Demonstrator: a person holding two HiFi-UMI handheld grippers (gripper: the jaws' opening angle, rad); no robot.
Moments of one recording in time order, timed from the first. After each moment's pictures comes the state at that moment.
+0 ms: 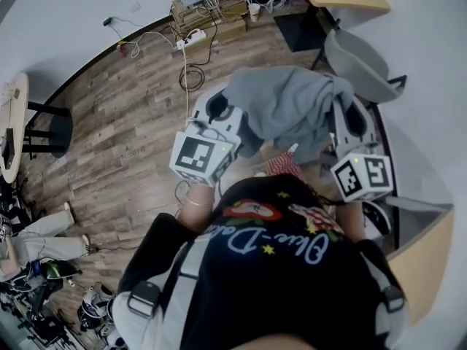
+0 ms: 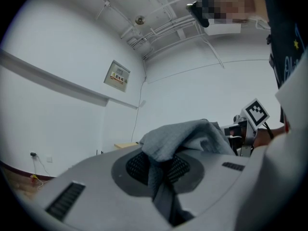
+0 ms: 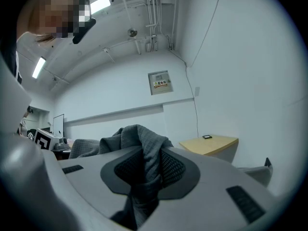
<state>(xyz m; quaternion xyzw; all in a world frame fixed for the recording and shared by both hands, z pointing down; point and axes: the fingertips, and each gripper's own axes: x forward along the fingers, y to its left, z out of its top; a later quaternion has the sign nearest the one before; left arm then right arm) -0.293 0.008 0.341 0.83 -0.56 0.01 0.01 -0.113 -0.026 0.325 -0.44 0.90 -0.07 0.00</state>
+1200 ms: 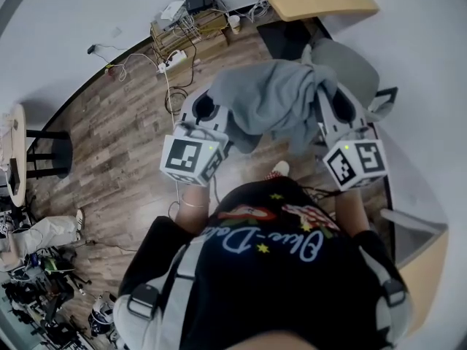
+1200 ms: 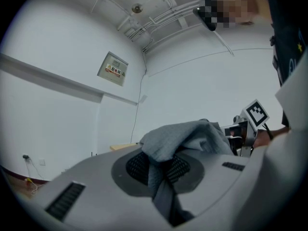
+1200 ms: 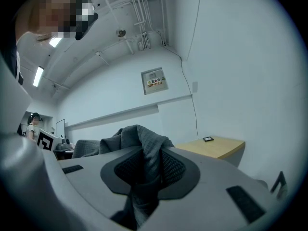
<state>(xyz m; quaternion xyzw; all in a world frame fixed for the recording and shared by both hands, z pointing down) -0.209 -0.194 0.332 0.82 -0.58 0.02 0.02 -0.032 -0.235 0.322 -0.41 0.91 -0.09 0.02</state>
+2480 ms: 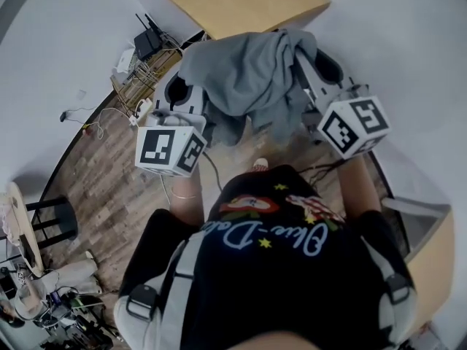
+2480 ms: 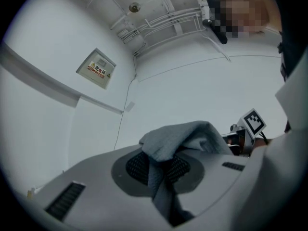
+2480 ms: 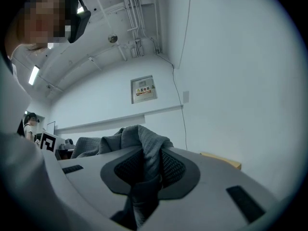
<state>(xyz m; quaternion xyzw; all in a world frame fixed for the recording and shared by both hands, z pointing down) -0.141 -0.407 0.249 0.86 -0.51 -0.04 -0.02 0.029 -0.426 0.251 -0.44 0.89 -0.07 0.05</state>
